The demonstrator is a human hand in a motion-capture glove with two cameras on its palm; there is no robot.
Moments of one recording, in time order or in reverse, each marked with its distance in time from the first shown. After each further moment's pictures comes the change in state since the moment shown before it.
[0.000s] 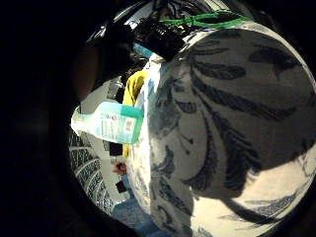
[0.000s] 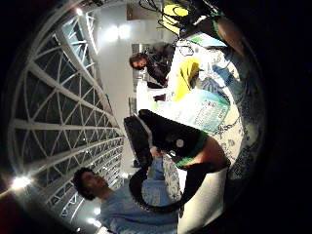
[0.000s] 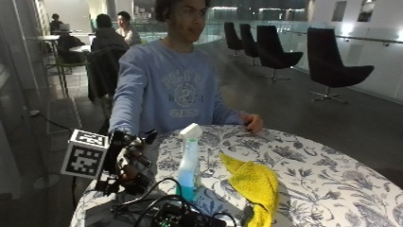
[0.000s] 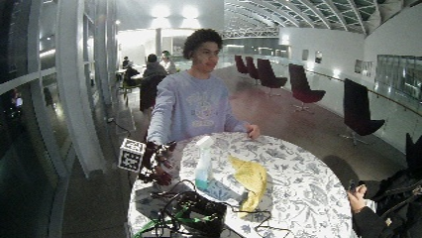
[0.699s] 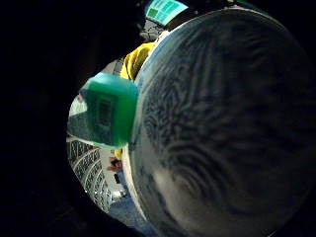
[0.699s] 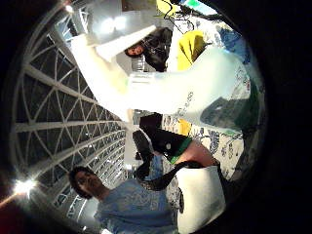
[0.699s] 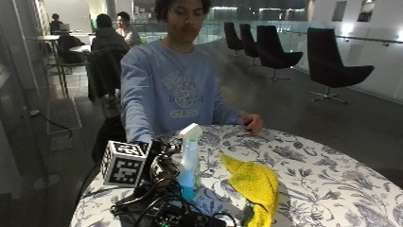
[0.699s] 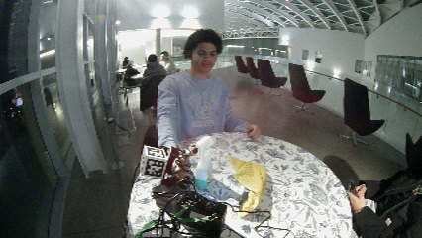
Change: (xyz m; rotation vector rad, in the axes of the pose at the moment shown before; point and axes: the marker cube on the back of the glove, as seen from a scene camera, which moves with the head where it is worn) arm -0.002 -0.003 0.088 -0.122 -0.009 -0.010
